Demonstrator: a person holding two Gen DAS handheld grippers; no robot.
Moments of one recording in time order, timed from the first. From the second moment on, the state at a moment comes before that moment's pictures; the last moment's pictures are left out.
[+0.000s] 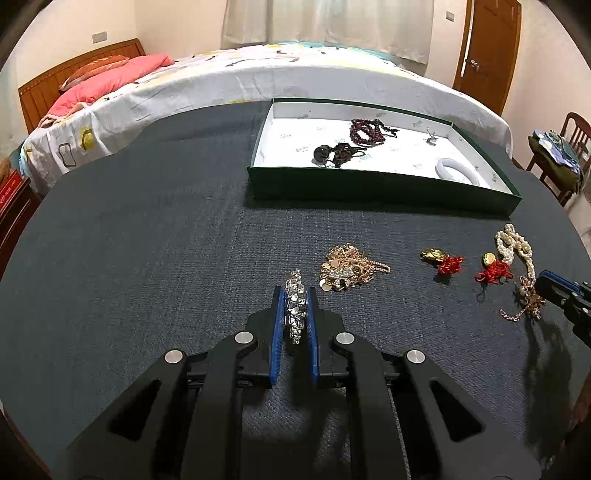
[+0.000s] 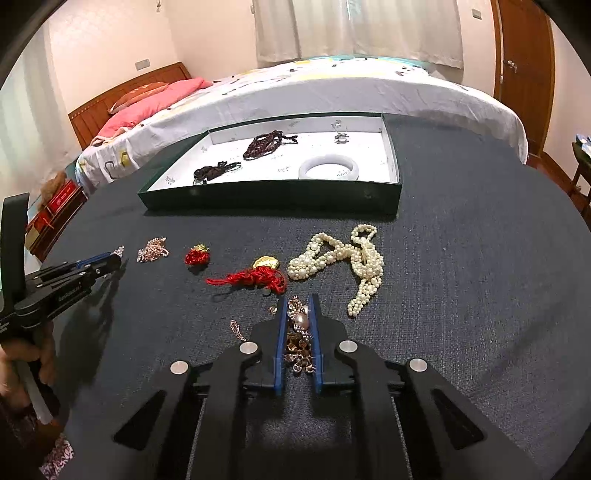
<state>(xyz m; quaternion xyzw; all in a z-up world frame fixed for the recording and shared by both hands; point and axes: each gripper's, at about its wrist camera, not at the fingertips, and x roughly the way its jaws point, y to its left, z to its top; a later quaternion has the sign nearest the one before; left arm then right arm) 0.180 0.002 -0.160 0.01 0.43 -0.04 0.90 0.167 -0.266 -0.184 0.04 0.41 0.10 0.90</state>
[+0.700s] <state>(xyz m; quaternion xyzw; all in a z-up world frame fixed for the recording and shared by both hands) 0.167 -0.001 -0.136 0.01 0.40 -0.05 0.91 0.155 -0.269 -0.157 0.05 0.38 0.10 0.92</state>
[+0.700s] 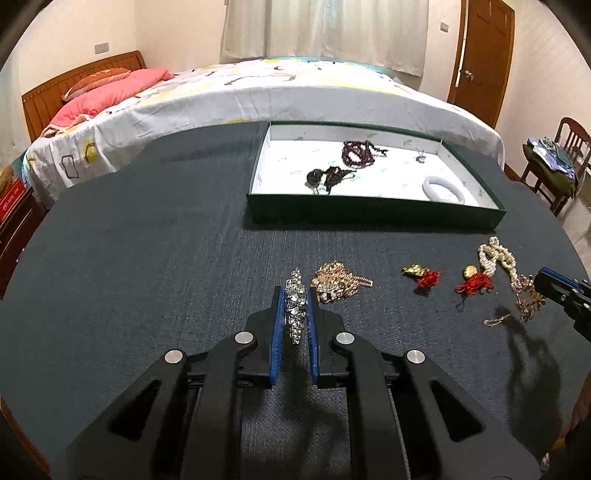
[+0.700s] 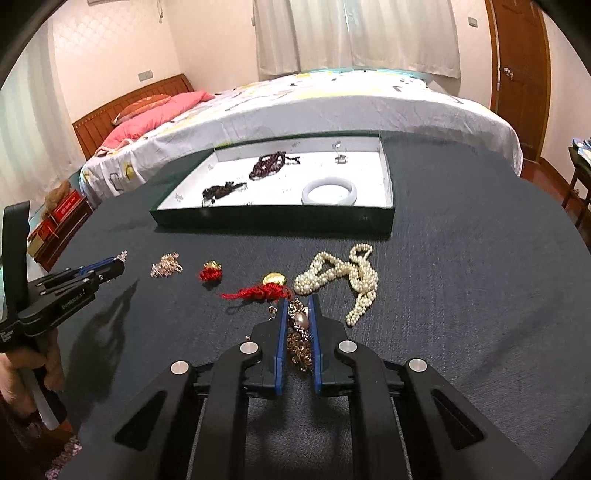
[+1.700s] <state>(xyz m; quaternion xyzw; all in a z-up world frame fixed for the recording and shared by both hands) 0.217 -0.034 -0.030 0.00 0.27 -0.10 0.96 0.217 -0.265 -0.037 0.04 0.25 0.12 0.96</state>
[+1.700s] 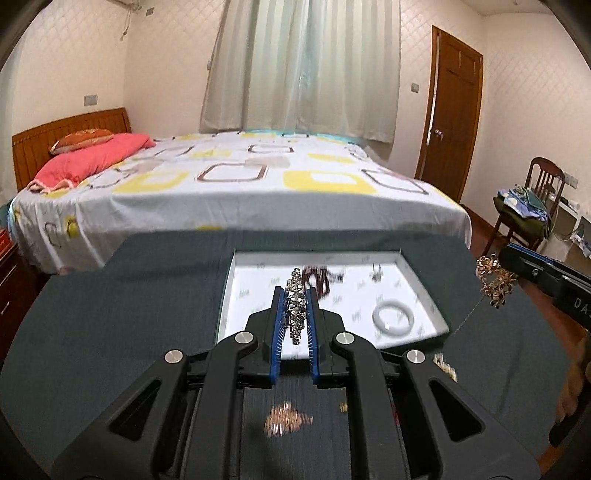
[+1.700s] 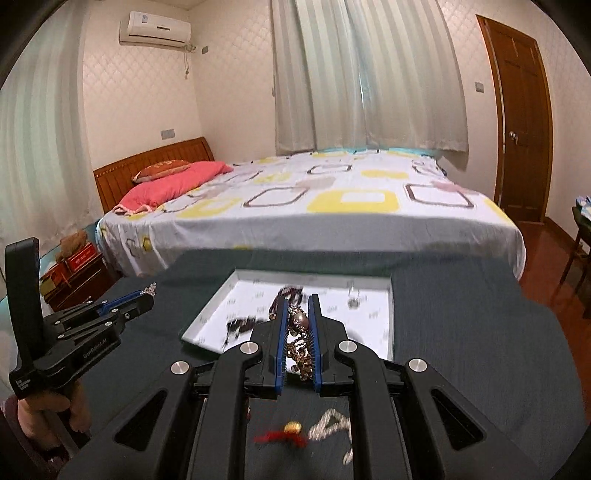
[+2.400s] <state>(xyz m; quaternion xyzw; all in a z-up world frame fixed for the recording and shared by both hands) 0.383 -0.051 -0.099 0.03 0.33 -0.06 0.94 0.369 -0.290 -0.119 0.03 0.32 0.07 0.94</state>
